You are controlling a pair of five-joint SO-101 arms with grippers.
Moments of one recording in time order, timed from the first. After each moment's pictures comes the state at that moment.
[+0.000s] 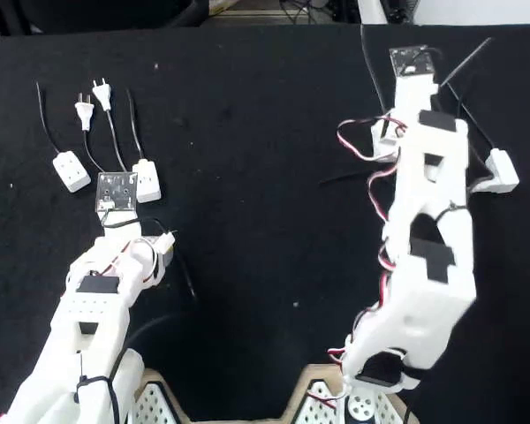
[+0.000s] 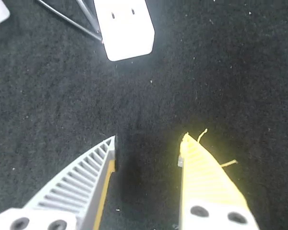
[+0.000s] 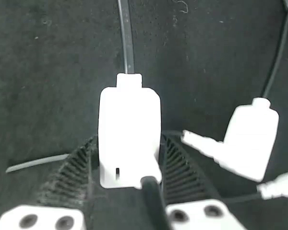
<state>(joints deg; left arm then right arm) -4.0 -45.9 81.4 21.8 -0.5 14.4 25.7 -8.7 54.2 16.5</state>
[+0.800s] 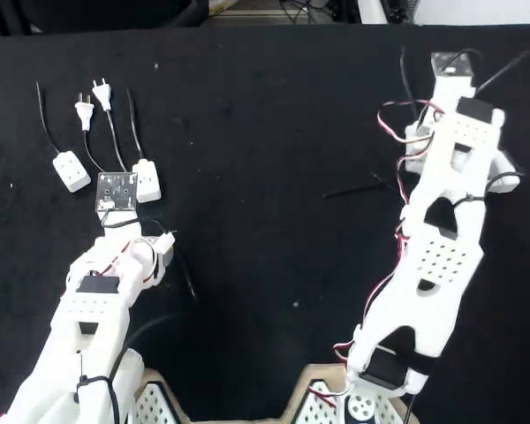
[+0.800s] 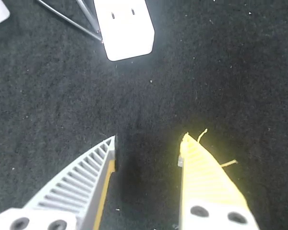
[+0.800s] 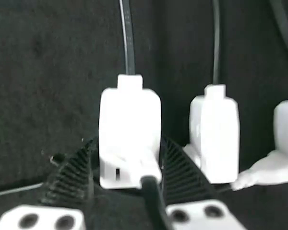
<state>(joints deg) -4.0 -45.9 81.4 21.8 -0.5 22.3 48.7 -42.2 75.2 16.5</state>
